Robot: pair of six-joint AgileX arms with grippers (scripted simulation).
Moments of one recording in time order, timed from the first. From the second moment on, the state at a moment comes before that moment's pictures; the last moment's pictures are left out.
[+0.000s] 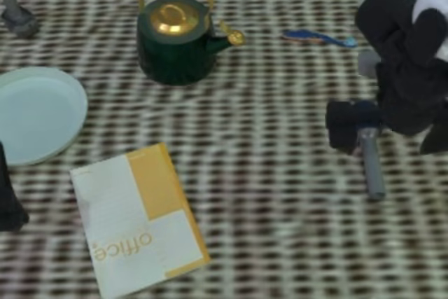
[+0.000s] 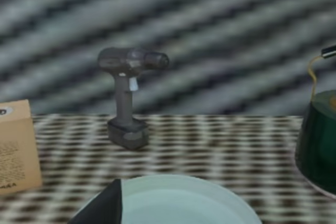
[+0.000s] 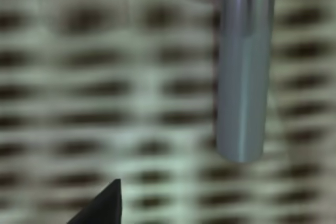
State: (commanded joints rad) left arm 0.00 0.00 0.00 0.00 0.00 0.00; right arm 0.41 1.82 1.30 -0.94 0.11 0.44
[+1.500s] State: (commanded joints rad) left arm 0.00 0.00 0.00 0.00 0.00 0.00; right arm 0.39 2.06 1.16 -0.62 0.12 0.42
